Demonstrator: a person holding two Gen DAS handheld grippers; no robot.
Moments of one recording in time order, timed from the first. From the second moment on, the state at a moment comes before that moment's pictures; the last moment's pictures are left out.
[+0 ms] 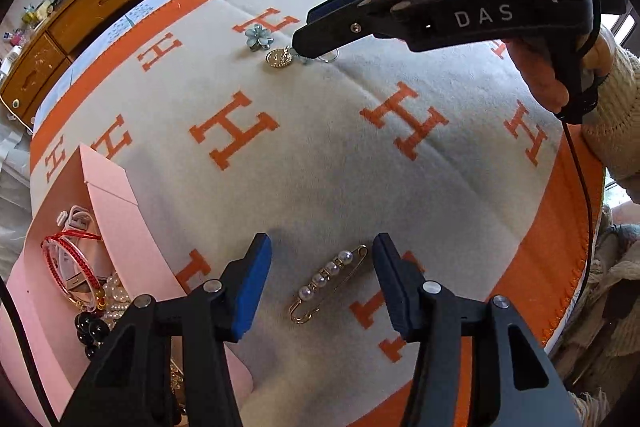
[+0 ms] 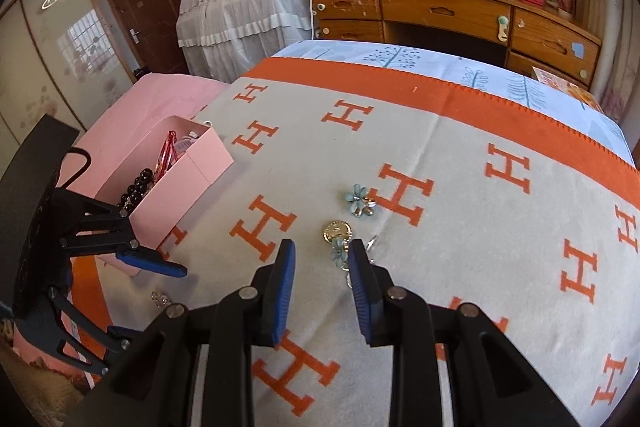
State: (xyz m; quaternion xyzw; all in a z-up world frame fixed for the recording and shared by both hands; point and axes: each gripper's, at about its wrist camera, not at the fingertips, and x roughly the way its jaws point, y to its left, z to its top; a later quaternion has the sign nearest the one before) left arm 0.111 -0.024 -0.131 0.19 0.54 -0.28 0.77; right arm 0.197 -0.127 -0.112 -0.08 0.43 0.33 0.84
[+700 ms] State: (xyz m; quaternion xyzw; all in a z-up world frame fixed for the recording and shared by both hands) left arm 0.106 -0.025 -0.129 0.18 0.55 -0.27 0.77; right arm 0.187 -0.114 -0.126 -0.17 0.39 0.27 0.86
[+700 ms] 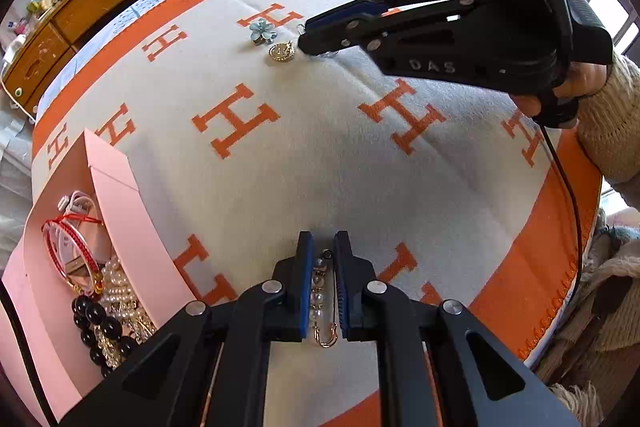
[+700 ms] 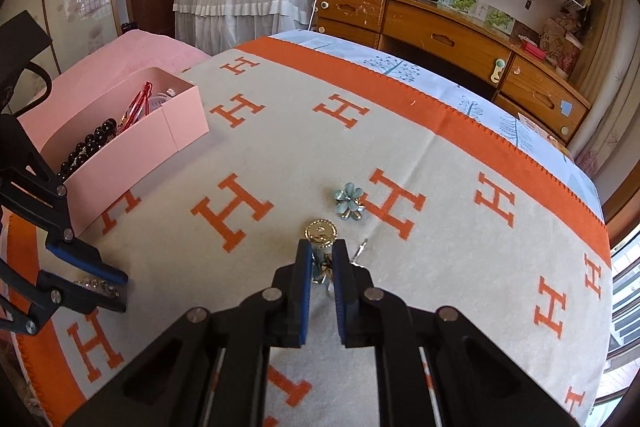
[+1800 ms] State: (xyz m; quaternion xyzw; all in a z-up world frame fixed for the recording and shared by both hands) left arm 0.067 0.139 -0.037 -0.07 0.49 -0.06 0.87; right arm 0.151 -0.046 -0.029 0.12 0.45 0.42 0.77
